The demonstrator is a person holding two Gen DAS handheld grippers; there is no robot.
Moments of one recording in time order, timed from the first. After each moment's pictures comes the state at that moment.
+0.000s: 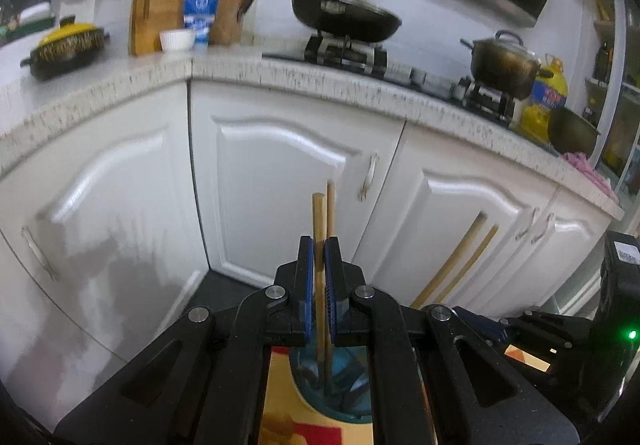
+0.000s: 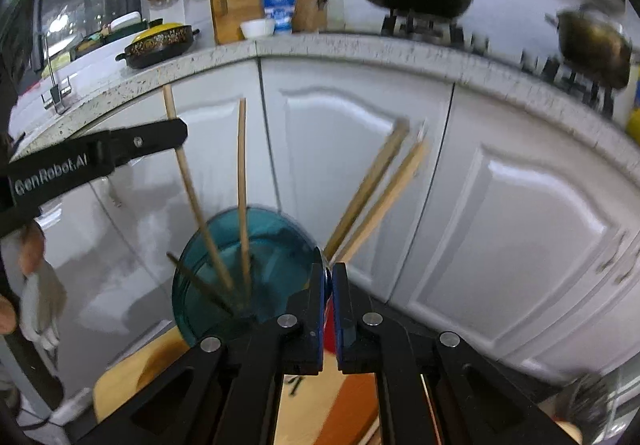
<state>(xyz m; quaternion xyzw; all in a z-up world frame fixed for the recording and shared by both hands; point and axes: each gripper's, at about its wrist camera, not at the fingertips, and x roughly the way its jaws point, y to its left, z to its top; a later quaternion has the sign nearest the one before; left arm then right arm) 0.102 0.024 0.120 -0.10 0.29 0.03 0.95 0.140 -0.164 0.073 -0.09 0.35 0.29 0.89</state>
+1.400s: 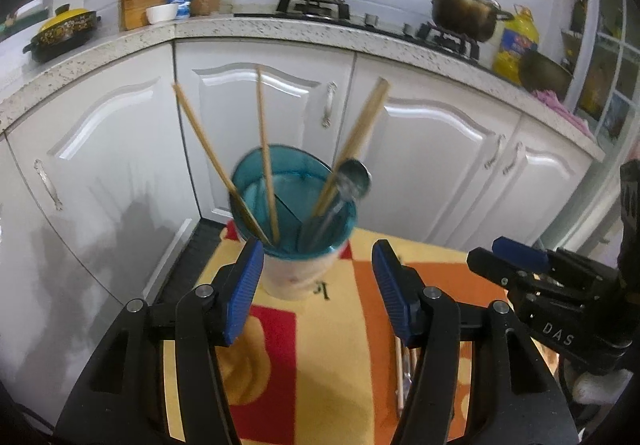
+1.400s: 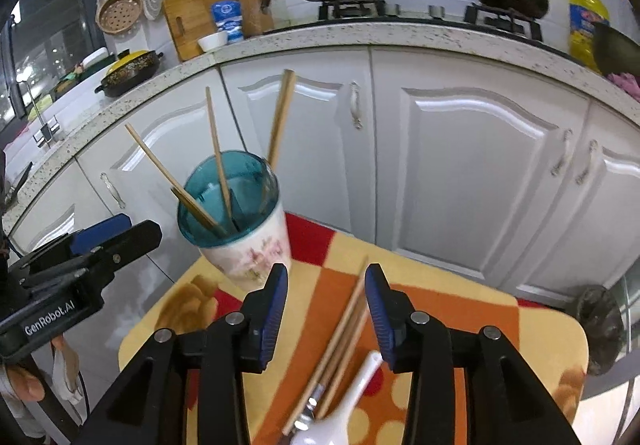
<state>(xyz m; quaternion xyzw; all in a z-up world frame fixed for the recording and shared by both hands) 0.000 -0.060 0.094 -0.07 0.34 0.01 0.94 0.052 -0.268 0.075 -0.02 0.38 0.23 0.90</state>
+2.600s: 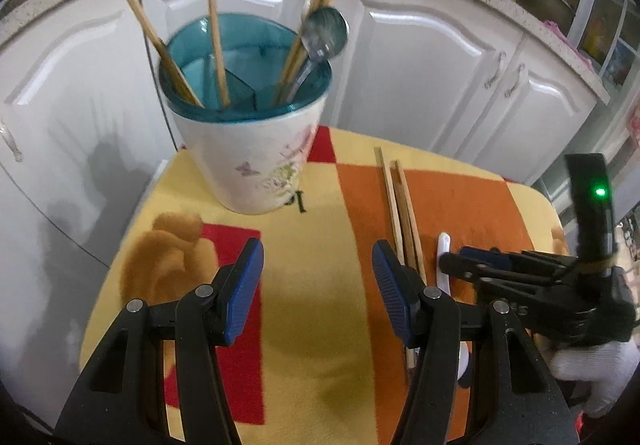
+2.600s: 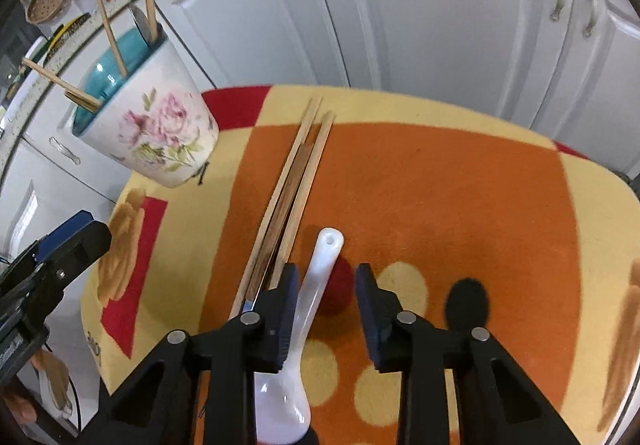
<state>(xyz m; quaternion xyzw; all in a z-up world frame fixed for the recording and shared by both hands) 0.013 -0.089 0.005 -0.06 0.45 -0.03 0.89 0.079 -0.294 -0.057 0.02 0.54 0.20 0.82</state>
